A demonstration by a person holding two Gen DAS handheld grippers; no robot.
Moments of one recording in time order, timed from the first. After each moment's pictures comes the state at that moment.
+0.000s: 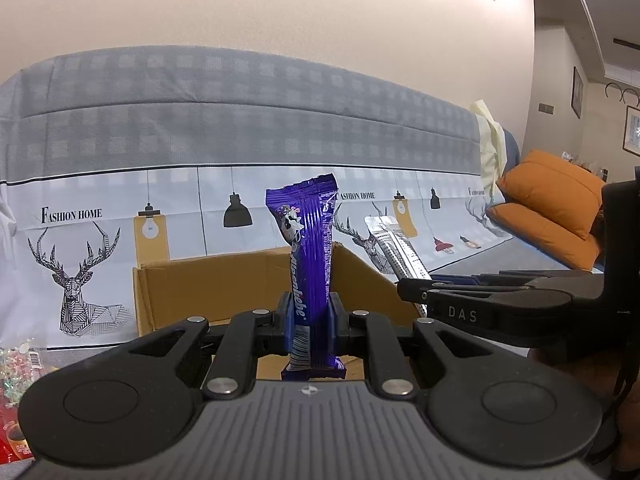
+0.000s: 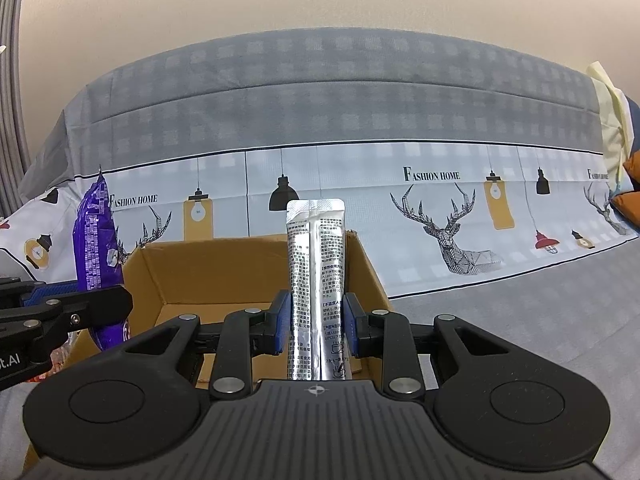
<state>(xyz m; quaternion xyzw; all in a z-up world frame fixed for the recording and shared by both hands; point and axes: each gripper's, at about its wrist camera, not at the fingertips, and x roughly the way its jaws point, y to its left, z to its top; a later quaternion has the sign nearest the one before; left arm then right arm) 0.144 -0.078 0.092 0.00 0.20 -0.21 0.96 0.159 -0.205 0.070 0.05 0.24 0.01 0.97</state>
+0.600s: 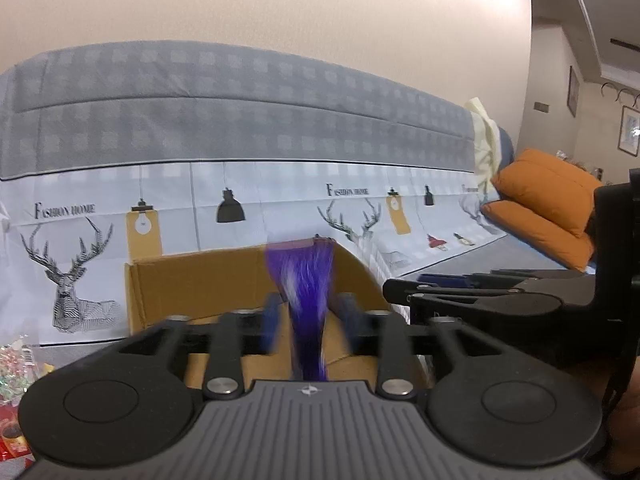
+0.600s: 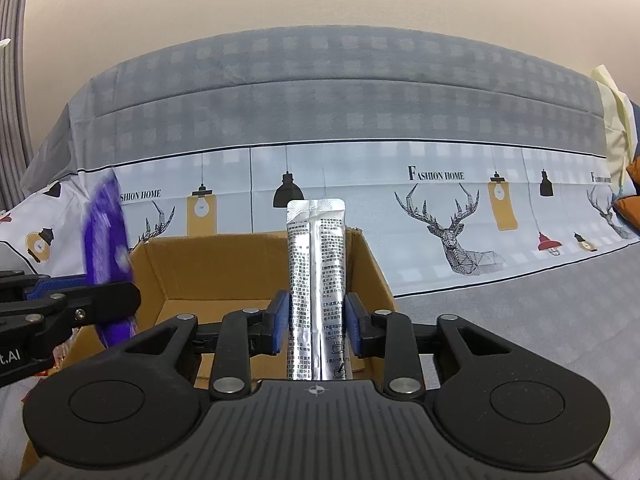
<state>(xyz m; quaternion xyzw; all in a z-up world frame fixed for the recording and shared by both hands) 0.143 -0.081 0.092 0.00 0.20 -0.21 0.96 0.161 -0.202 0.069 0.04 0.24 0.01 0.97</state>
